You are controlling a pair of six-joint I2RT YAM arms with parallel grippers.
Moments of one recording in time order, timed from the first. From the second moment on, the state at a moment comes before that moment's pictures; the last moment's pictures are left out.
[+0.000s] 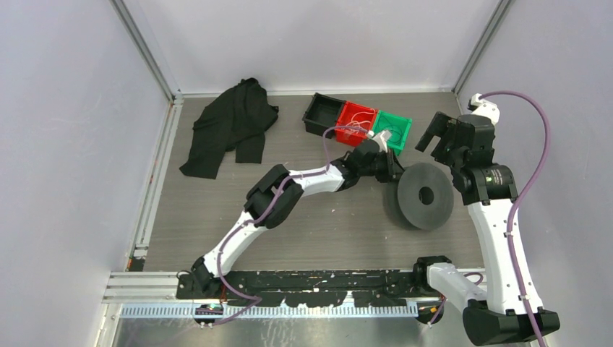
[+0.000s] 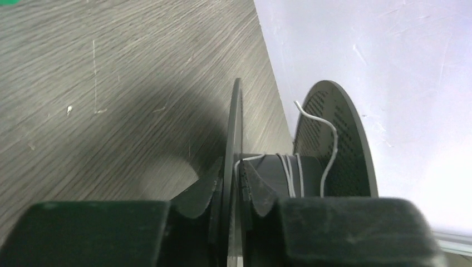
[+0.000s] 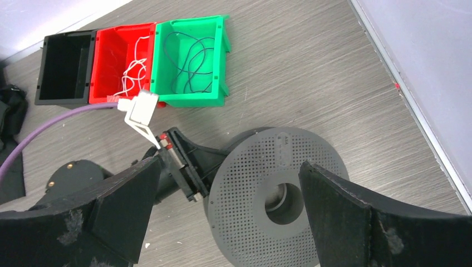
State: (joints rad) left arm -0.95 2.46 1.85 0.32 0.35 -1.02; right arm 0.06 0.96 1.25 -0.80 0.27 0.39
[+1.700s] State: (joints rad) left arm -0.67 1.36 1.28 -0.67 -0.15 -0.42; right arm 0.21 1.23 1.24 -0.81 0.39 0.44
